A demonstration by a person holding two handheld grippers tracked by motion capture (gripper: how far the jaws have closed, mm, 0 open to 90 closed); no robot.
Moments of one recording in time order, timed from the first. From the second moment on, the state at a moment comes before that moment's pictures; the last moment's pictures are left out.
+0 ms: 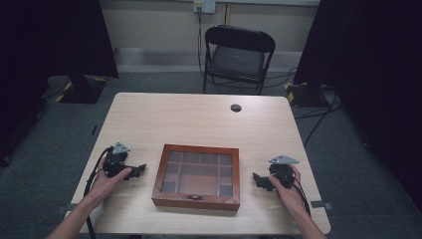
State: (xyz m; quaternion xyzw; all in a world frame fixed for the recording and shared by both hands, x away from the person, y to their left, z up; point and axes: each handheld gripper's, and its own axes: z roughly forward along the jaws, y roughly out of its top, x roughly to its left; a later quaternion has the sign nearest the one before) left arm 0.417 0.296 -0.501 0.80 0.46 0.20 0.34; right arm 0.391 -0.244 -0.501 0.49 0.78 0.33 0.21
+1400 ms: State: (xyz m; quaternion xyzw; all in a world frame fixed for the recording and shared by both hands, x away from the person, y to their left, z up) left arm 0.382 0.243 -0.430 0.81 0.37 0.09 0.44; right arm 0.391 -0.244 -0.501 0.49 0.78 0.33 0.21
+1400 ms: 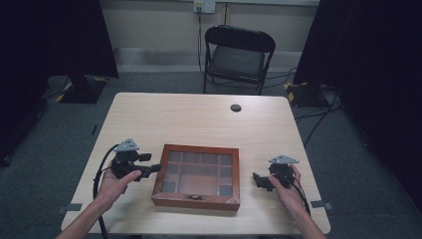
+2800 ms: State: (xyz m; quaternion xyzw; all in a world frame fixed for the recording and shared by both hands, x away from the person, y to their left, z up) left arm 0.343 0.150 -0.429 0.86 0.21 -0.06 0.46; right arm 0.391 -0.244 -0.501 0.49 0.78 0.33 0.21
